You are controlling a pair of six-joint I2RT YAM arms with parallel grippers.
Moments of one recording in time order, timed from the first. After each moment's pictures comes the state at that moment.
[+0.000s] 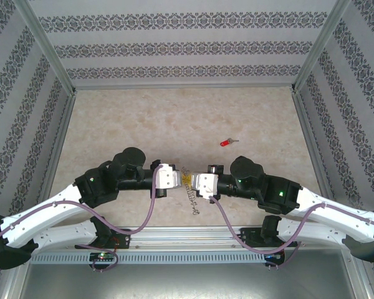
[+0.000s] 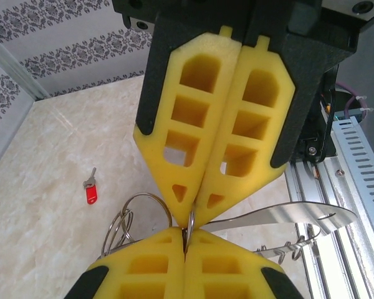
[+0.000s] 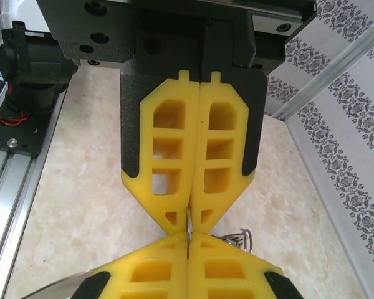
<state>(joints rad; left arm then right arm) -0.98 0.91 0.95 -0.48 0.30 0.48 1.15 0.83 0.87 -0.38 -0.09 -0.57</state>
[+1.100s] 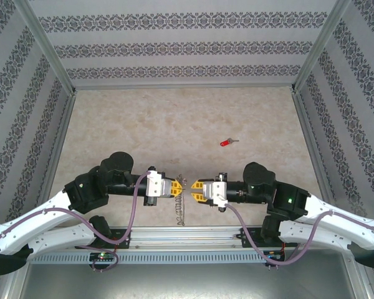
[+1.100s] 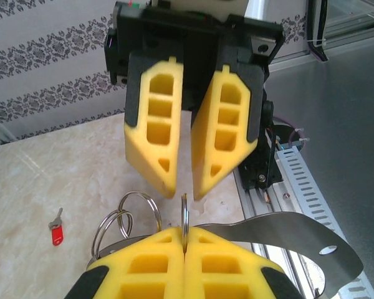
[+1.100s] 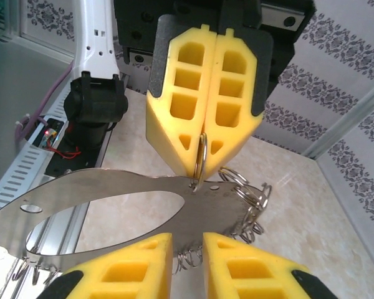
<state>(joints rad) -0.98 0.81 0.91 -0.46 0.48 0.46 1.14 0.70 0.75 -0.31 -0.28 -0.52</state>
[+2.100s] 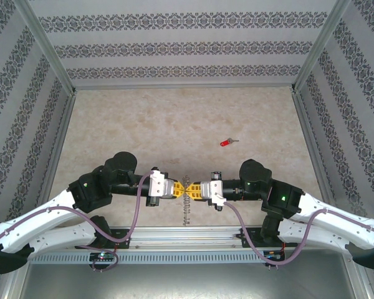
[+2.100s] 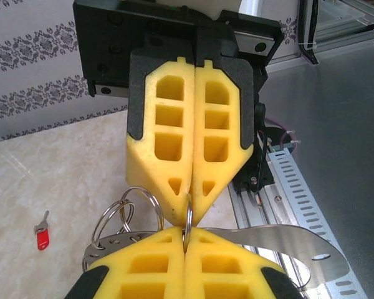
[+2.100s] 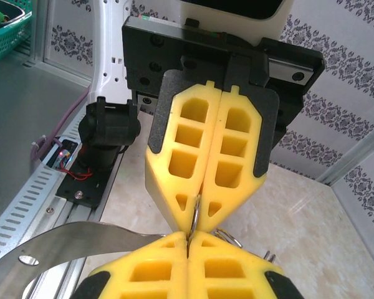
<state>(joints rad) -0.98 0.83 0.89 -0.42 0.50 0.44 1.10 0.74 0.74 -0.21 -0.39 -0.52</state>
